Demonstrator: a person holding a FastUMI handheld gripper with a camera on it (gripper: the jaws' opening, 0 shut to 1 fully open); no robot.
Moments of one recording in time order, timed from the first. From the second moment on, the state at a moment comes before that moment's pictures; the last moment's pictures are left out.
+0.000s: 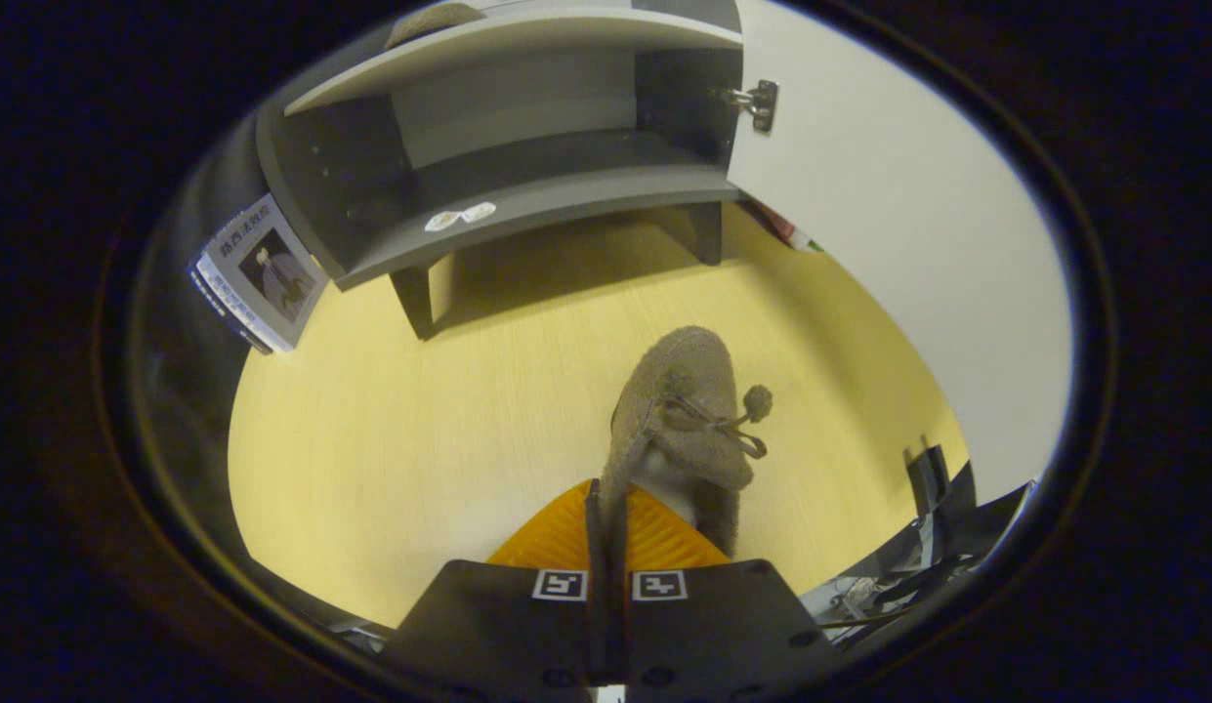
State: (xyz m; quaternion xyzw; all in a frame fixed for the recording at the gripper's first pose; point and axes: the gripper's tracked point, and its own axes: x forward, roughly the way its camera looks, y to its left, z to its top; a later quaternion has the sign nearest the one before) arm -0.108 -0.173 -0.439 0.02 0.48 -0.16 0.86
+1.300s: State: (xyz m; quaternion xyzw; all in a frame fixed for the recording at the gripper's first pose) arm 0.061 -0.155 -0.136 -0.06 0.20 -0.13 0.97
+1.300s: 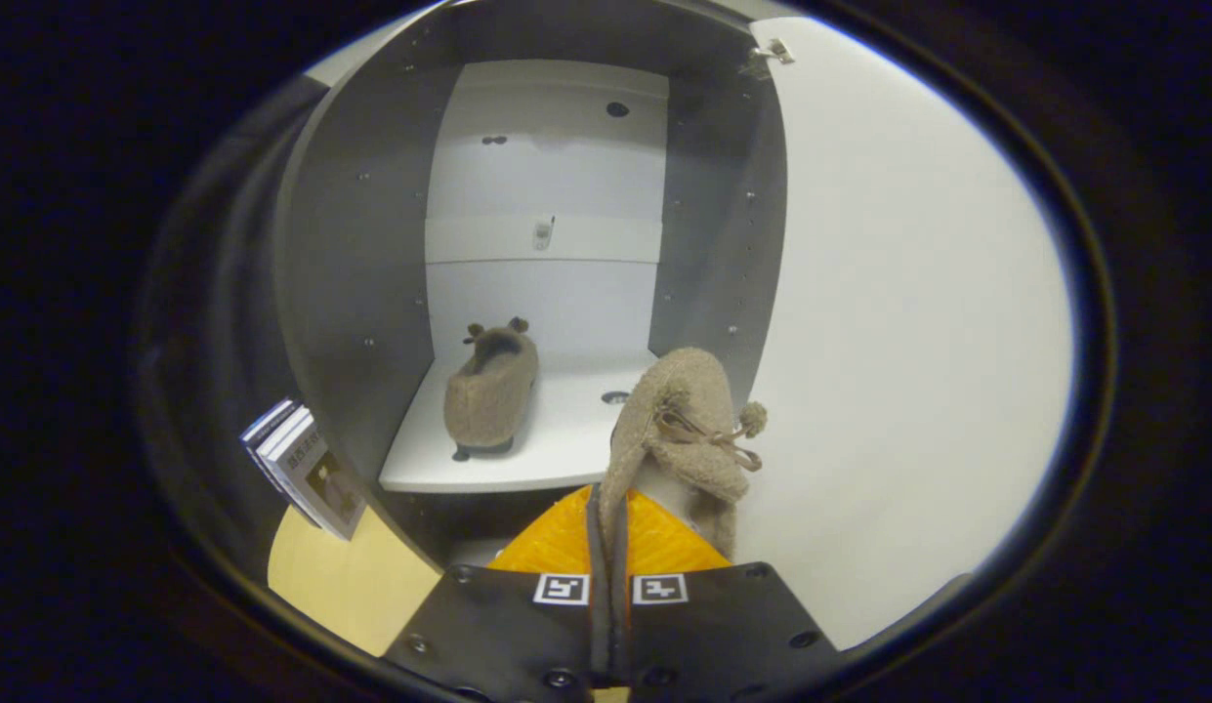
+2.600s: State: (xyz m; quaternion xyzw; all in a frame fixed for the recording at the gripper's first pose) arm 0.279 -0.160 -0.174 -0.20 0.25 -0.01 0.95
